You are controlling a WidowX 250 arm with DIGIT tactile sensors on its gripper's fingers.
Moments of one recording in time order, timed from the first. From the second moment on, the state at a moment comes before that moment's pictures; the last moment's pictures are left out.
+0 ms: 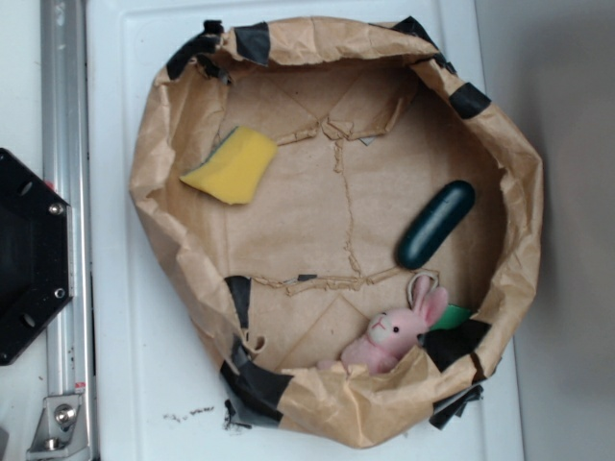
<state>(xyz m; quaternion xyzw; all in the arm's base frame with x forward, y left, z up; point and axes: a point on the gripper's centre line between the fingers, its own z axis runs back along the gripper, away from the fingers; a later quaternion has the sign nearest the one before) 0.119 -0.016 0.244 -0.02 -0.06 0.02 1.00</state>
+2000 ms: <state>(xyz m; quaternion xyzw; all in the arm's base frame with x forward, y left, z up) 0.211 0.046 0.053 0.00 0.04 0.20 0.98</state>
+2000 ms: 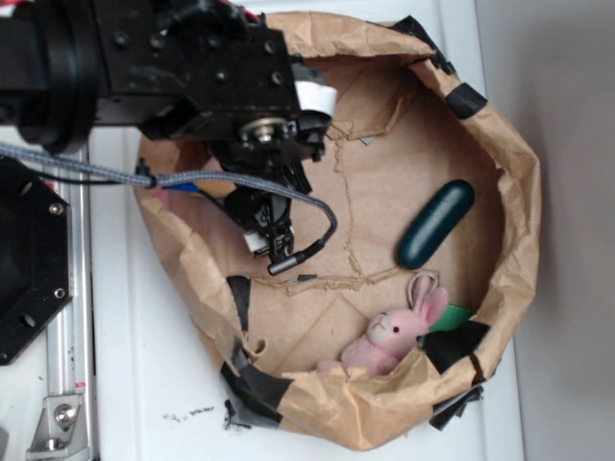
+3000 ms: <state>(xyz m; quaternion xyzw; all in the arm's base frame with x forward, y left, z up) 0.218 0.065 0.023 0.03 0.02 0.35 0.94</state>
